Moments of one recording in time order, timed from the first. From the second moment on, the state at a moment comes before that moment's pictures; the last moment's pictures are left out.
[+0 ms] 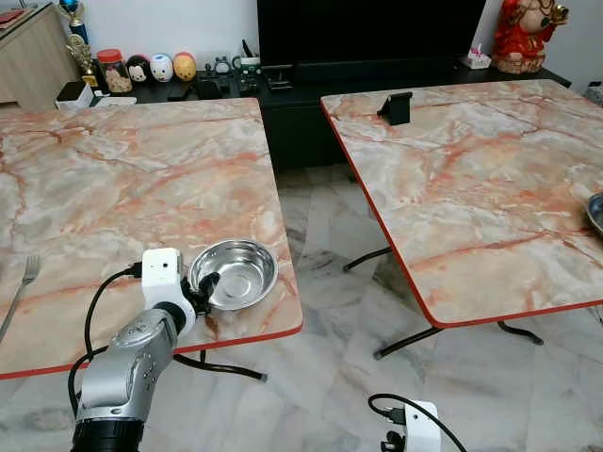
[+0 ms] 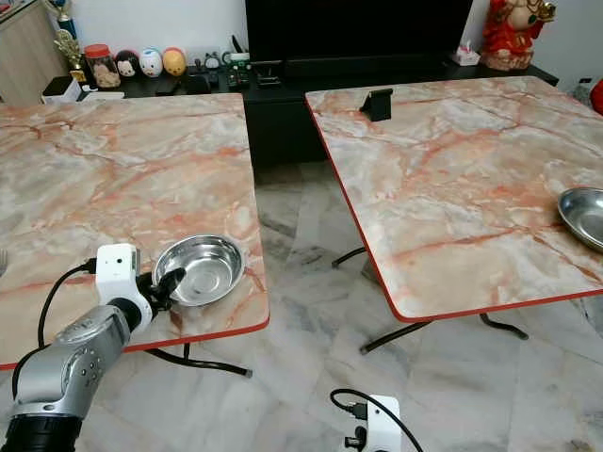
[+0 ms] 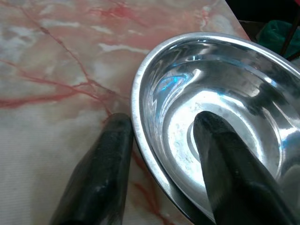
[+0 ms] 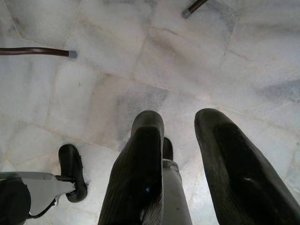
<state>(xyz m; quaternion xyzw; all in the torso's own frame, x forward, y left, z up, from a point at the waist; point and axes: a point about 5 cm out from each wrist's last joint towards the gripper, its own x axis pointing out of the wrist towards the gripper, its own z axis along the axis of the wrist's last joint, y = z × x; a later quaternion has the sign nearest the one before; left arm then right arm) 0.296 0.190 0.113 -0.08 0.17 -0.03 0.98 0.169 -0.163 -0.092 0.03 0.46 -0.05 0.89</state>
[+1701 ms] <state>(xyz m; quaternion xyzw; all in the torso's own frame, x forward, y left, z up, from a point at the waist) 0.297 0.177 0.135 -0.22 0.03 -0.01 0.98 0.168 -0.164 -0.092 0.02 0.46 -0.05 0.89</state>
